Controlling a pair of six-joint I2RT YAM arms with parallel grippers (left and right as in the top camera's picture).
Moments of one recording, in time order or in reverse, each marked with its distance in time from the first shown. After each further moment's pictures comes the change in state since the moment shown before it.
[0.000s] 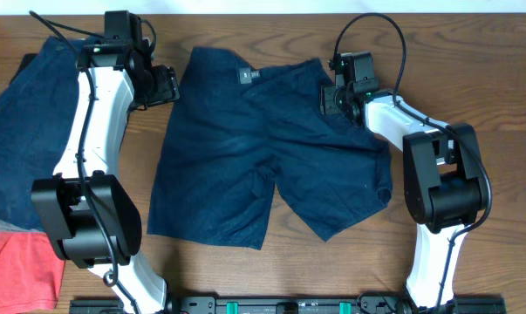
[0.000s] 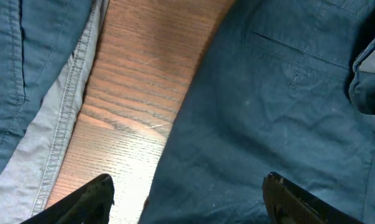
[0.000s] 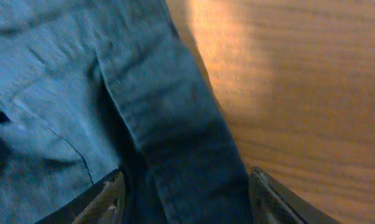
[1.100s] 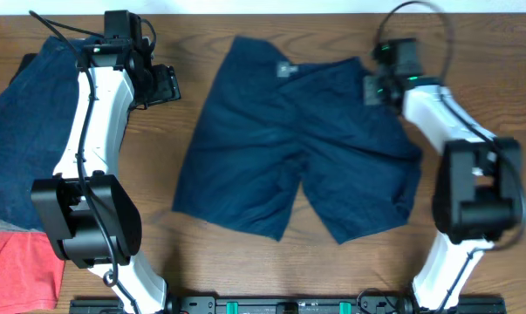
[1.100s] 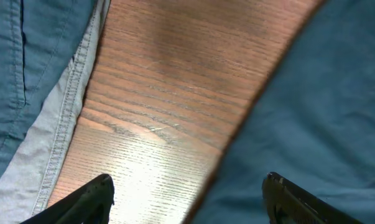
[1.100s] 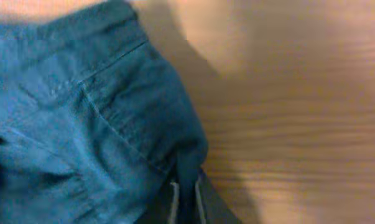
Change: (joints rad) left arm 0.000 0.000 0.000 0.012 0.000 0.000; right arm -0.184 -0.142 0.047 -0.228 0.051 -0.064
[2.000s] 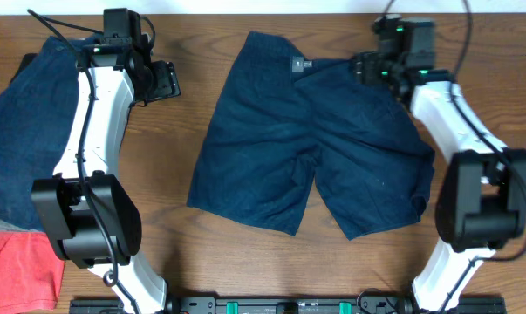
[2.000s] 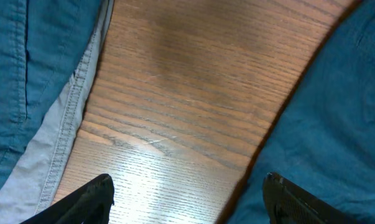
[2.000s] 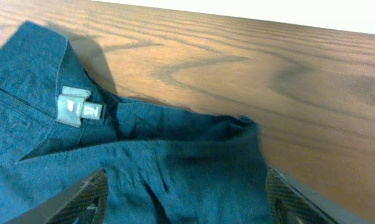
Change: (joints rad) left arm 0.000 0.000 0.000 0.038 0.000 0.000; right arm 0.033 -0.012 0.035 0.173 -0.150 -0.080
